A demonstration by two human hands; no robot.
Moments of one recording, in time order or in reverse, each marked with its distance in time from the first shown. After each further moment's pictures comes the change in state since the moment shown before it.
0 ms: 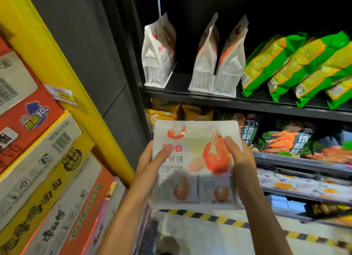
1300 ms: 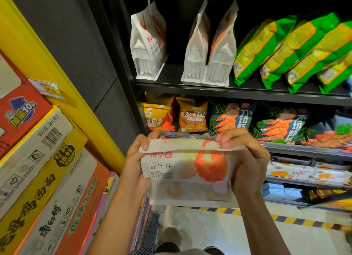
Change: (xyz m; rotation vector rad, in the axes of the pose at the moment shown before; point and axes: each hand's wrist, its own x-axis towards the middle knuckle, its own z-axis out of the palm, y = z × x) left_hand 0.003 -0.002 0.000 -0.576 -0.182 0.086; right_hand -0.025 -0.002 -0.006 0.099 -0.027 -0.625
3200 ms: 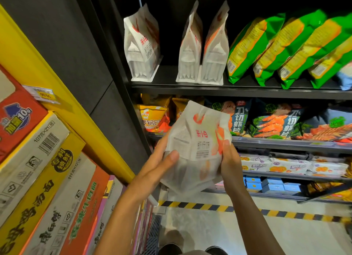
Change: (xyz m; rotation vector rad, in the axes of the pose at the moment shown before) left_hand -0.010 0.000 -0.004 0.784 -0.366 -0.085; right_hand -0.014 0.061 -0.015 -0.348 0.213 0.719
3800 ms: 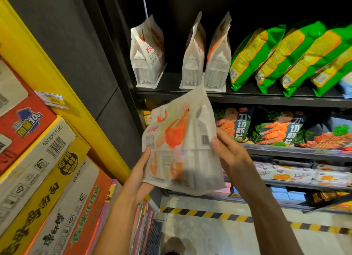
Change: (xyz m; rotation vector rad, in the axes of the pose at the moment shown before) left_hand 0.005 -0.028 -0.019 -0.754 0.433 -0.354; right_hand -0.037 -0.084 -0.010 0.067 -0.574 -0.237
